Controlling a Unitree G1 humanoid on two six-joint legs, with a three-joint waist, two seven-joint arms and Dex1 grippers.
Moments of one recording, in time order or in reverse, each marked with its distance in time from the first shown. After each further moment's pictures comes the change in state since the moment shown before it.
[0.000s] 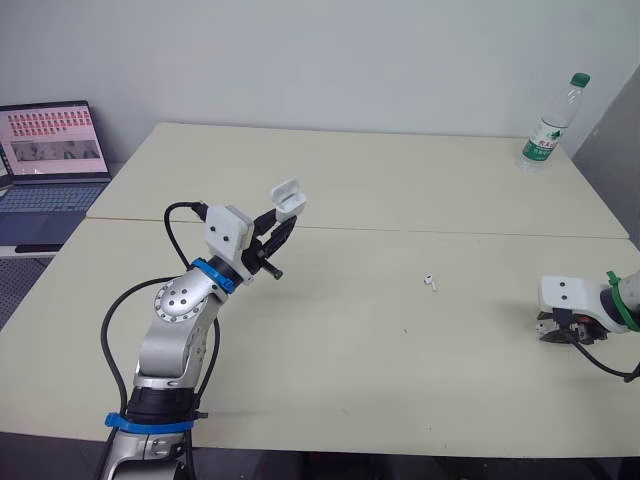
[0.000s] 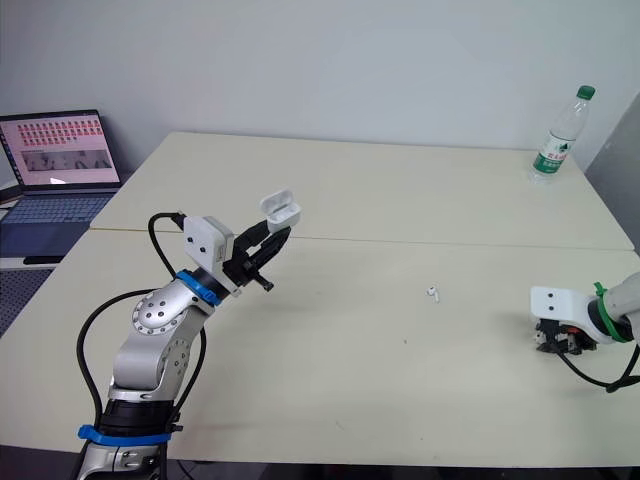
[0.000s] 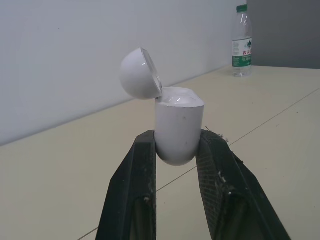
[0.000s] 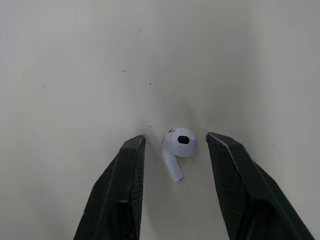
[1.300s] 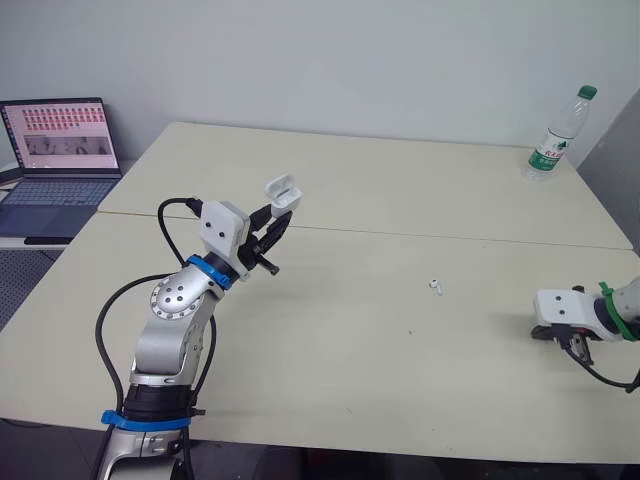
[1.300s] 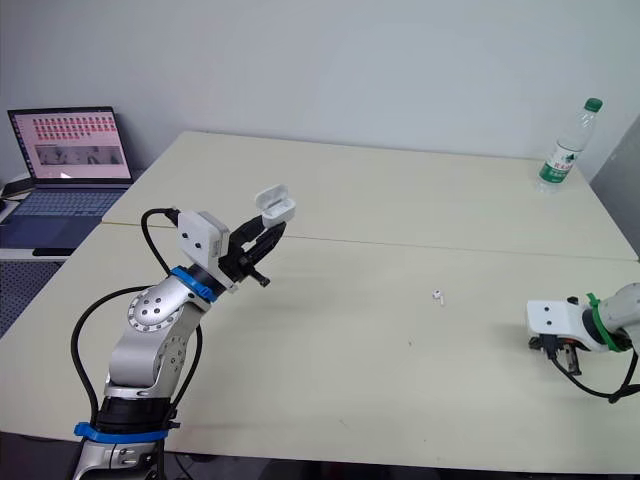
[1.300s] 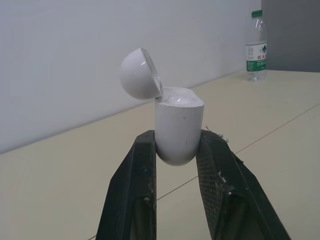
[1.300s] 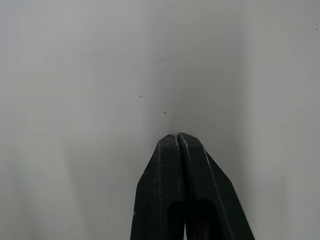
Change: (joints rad) left arm -0.008 0.016 0.009 0.002 0.000 0.001 0.017; right arm -0.004 0.043 0.012 0.097 -0.009 -0.180 -0.010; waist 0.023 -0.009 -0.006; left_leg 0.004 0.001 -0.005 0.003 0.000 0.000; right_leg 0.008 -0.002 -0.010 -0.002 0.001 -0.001
